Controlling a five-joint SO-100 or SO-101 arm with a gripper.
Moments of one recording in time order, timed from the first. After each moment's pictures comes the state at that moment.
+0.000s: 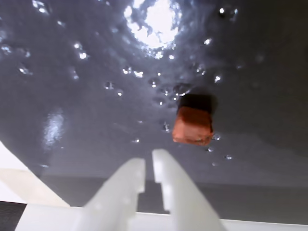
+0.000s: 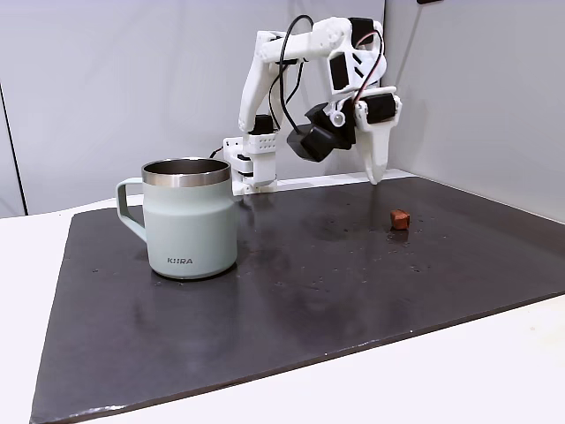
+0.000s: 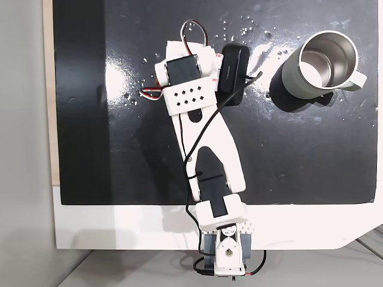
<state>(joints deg) -14.9 72.9 62.4 78.4 20.3</state>
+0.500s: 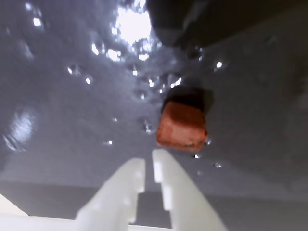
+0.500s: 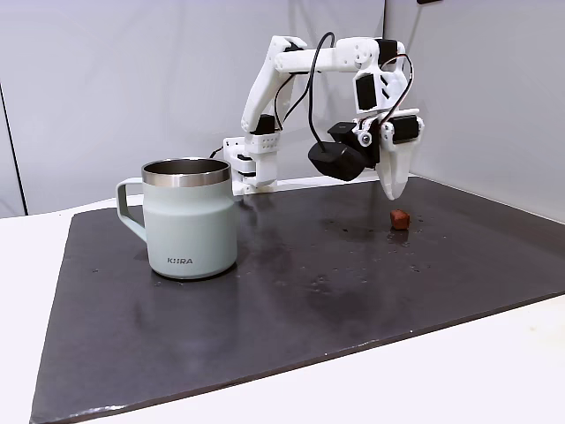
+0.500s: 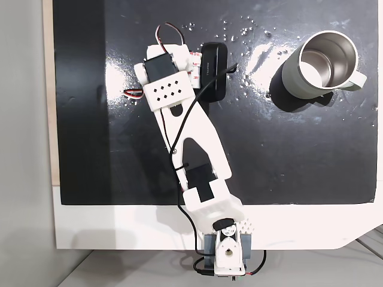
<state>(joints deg) -20.6 64.7 57.3 77.5 19.6</state>
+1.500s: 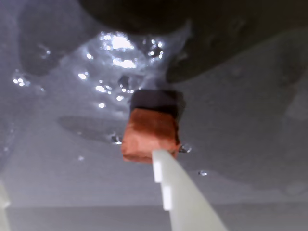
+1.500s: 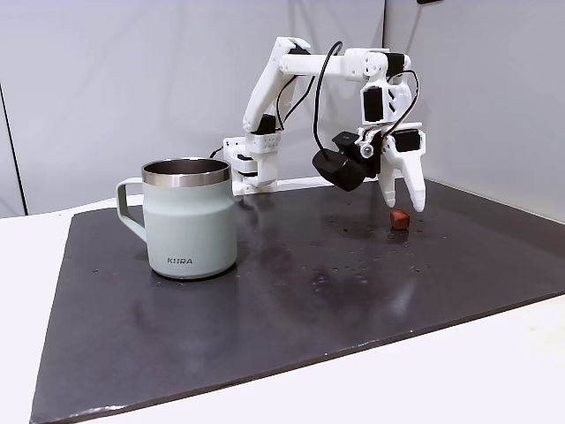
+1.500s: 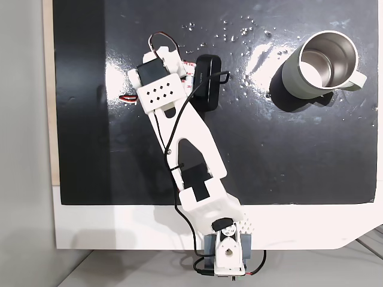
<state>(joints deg) -23.1 63.7 61.2 77.3 25.8</state>
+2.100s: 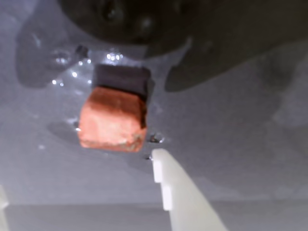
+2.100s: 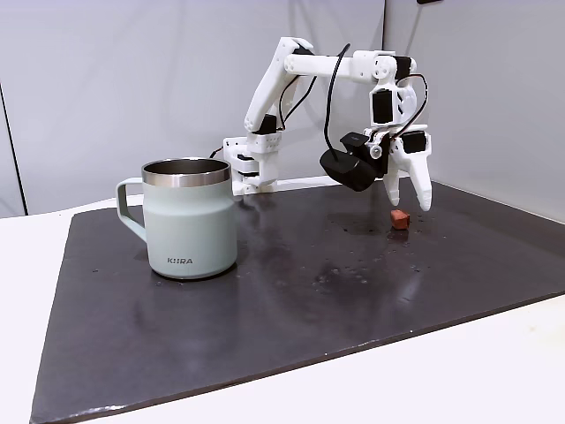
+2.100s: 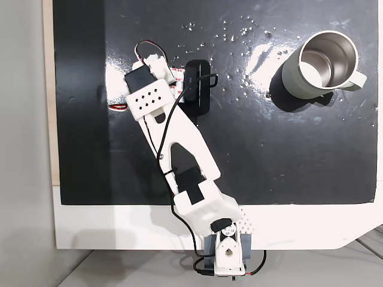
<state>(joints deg) -25.8 63.8 62.4 77.3 26.0</state>
